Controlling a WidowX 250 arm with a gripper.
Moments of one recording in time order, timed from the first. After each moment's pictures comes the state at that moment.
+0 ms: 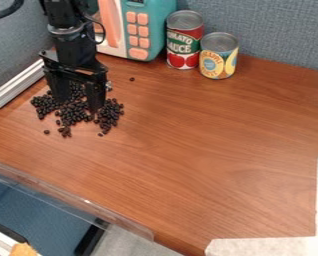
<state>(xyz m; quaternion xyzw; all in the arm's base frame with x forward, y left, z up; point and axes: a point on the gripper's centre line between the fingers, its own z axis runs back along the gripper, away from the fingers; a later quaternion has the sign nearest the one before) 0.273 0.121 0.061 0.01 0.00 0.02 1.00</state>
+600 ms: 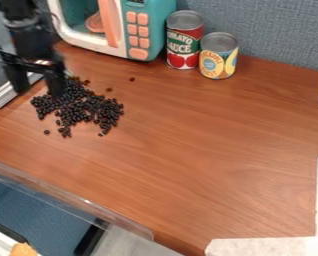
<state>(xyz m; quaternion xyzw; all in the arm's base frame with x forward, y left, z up) 0.265 0.192 0.065 0.03 0.00 0.09 1.00</state>
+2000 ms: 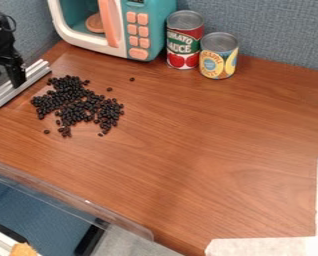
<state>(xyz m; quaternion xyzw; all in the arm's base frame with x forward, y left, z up) 0.308 0.315 0.017 0.05 -0.04 0.03 1.00</state>
